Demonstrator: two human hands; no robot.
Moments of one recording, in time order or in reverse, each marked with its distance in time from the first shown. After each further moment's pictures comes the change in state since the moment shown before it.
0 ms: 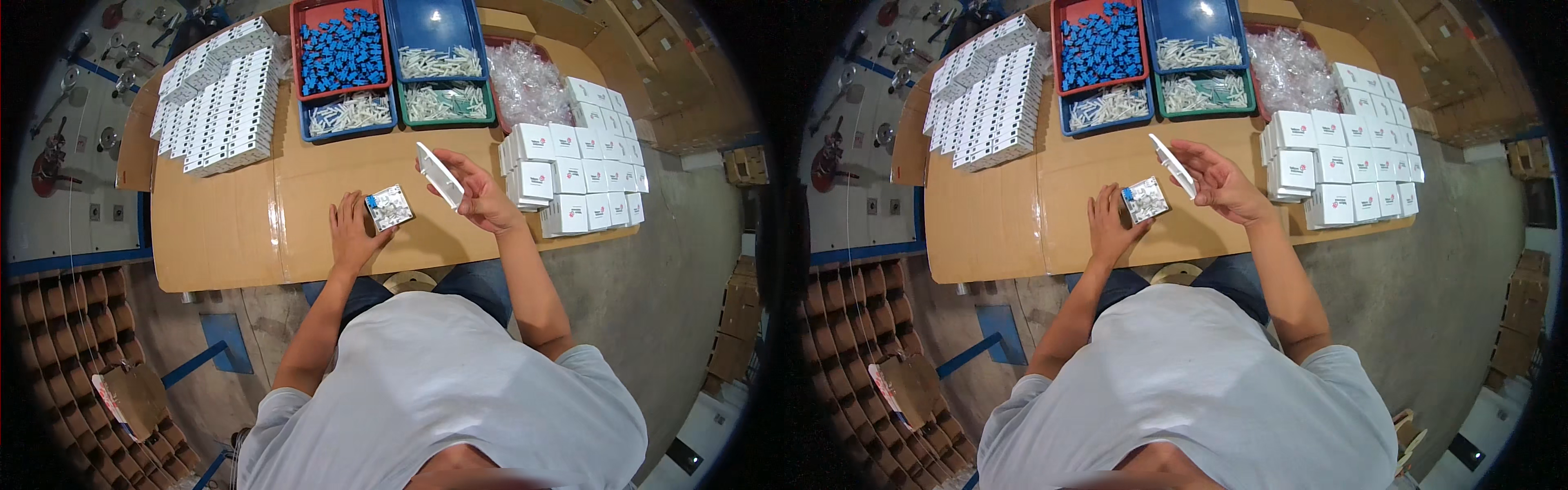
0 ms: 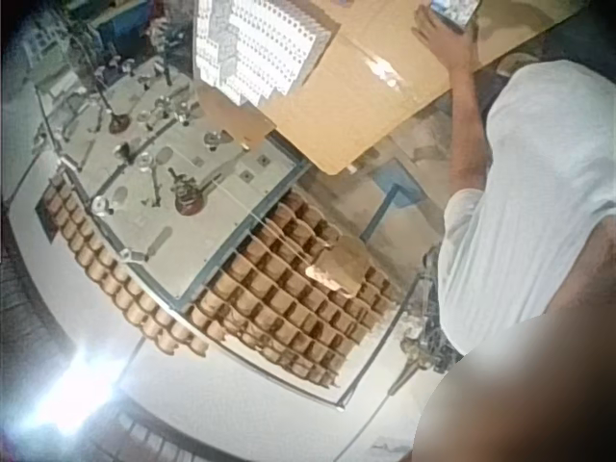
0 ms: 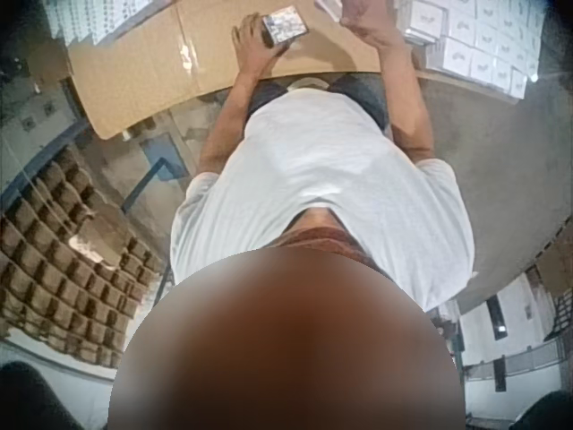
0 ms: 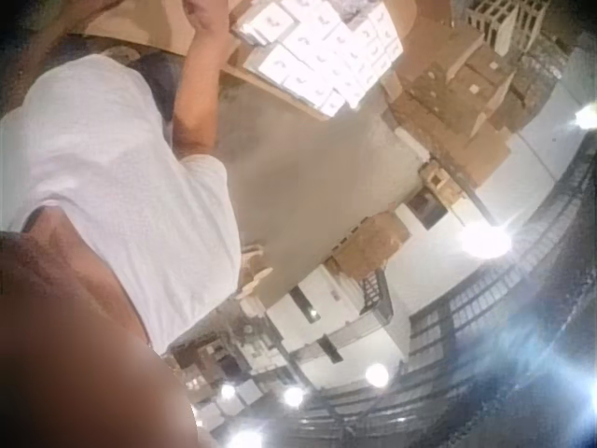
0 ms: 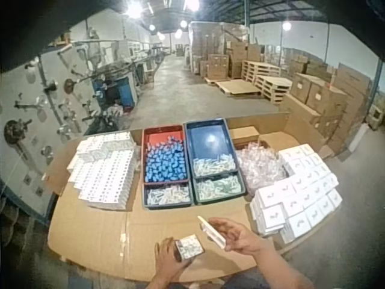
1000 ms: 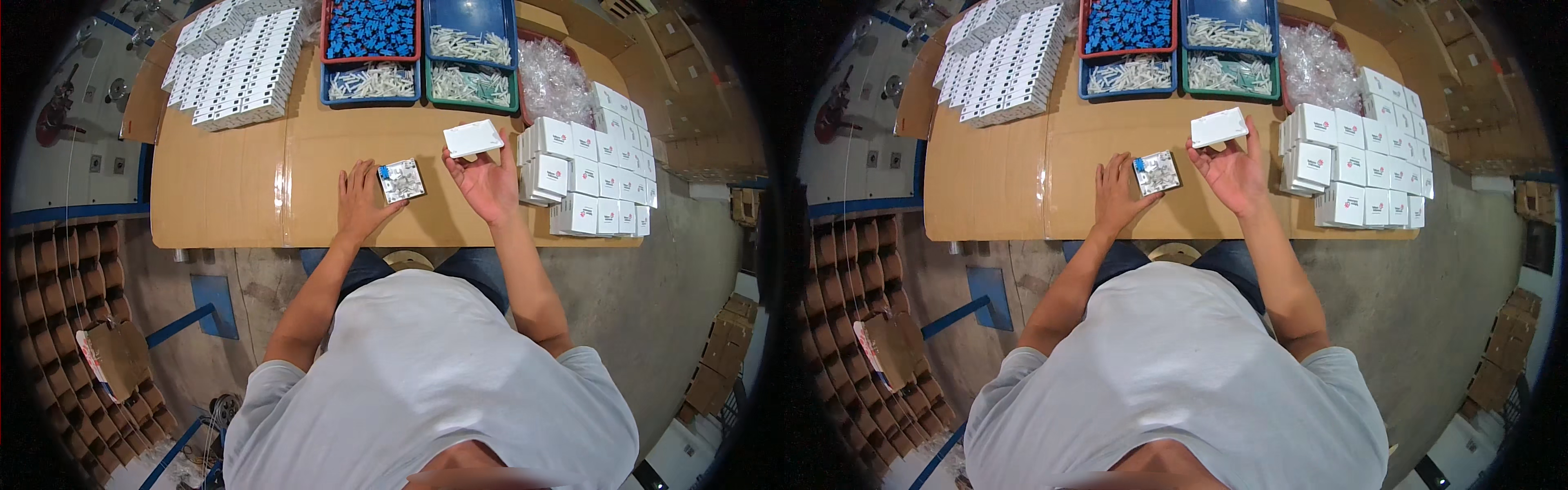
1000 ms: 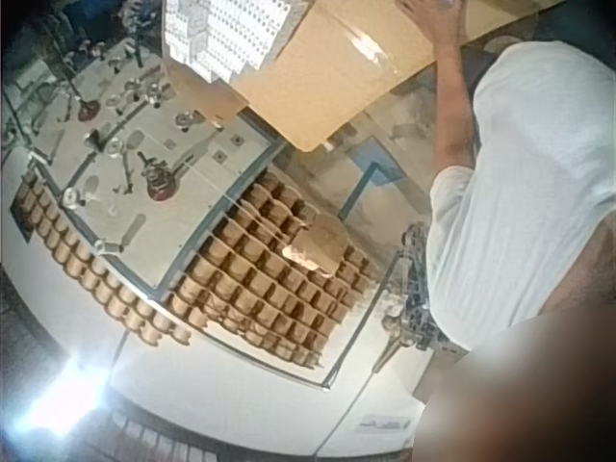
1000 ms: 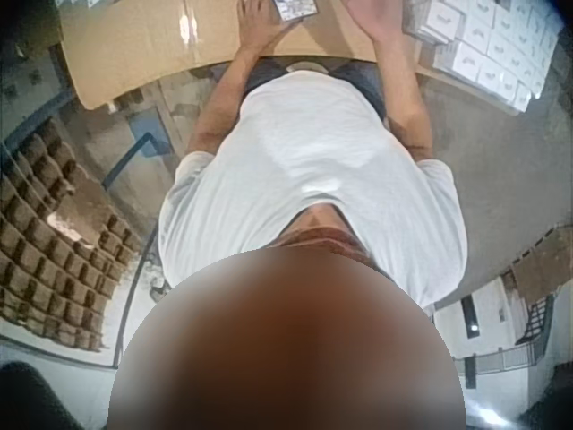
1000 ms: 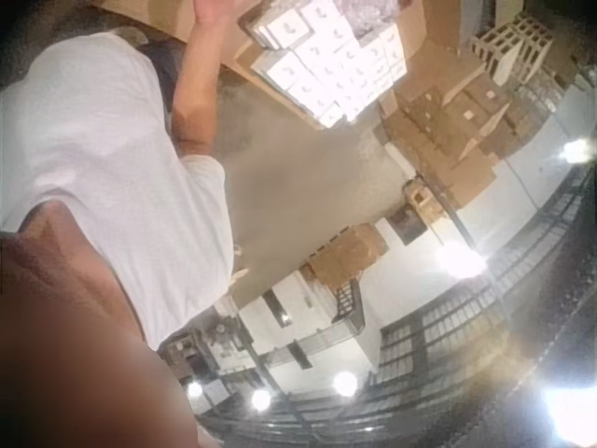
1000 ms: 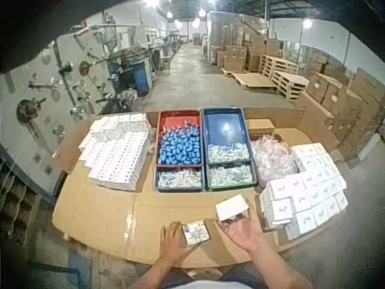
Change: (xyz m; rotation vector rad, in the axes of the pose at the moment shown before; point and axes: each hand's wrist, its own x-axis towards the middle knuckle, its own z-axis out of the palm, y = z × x) left_hand -0.003 -0.005 0.008 0.025 0.027 -0.016; right_hand 0.008 0.031 -0.002 0.811 0.393 0.068
